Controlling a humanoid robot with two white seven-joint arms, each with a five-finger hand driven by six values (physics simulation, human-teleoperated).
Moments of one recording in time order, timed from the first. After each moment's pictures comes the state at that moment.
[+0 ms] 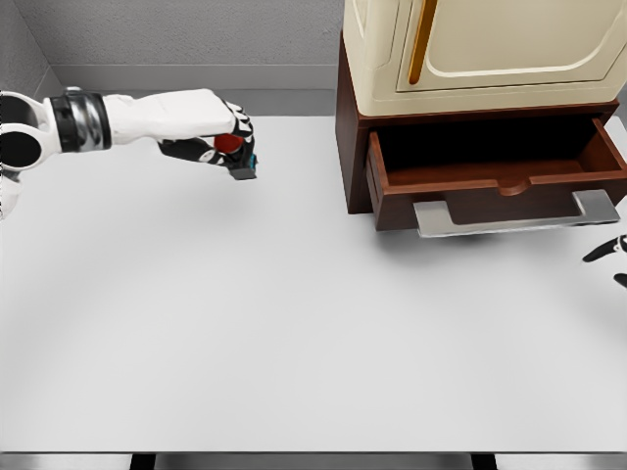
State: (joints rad) left arm -0.93 0.61 -0.75 -1.26 -0.22 -0.61 -0.61; right arm 0.31 -0.69 -0.51 -1.76 0.22 -0.61 0.61
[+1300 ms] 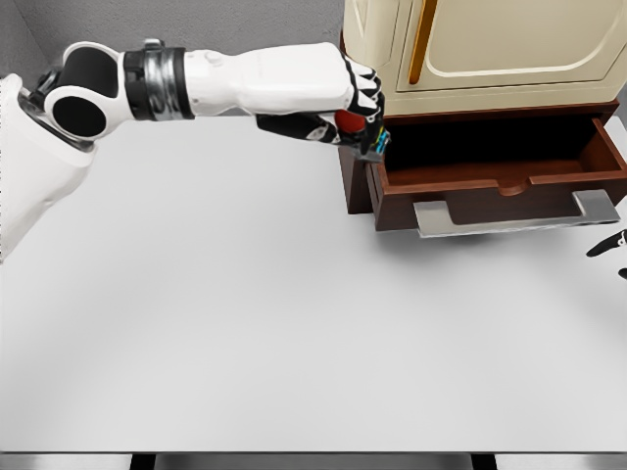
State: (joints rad) left arm -1.04 0.44 -0.75 -1.47 -0.09 -0.61 -0.61; right arm 0.31 -0.74 -0.50 -1.76 0.20 -0.61 0.61
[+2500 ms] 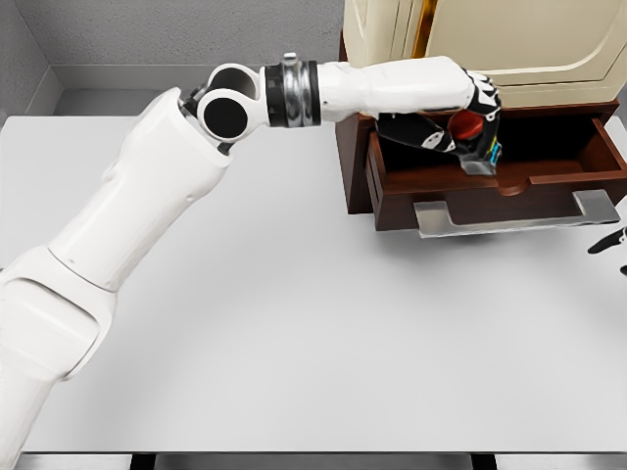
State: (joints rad) left arm -1.06 0.07 -0.75 -1.13 -0.10 -0.61 -0.61; right arm 0.31 -0.75 -0.50 -1.76 0.20 -0.61 0.61
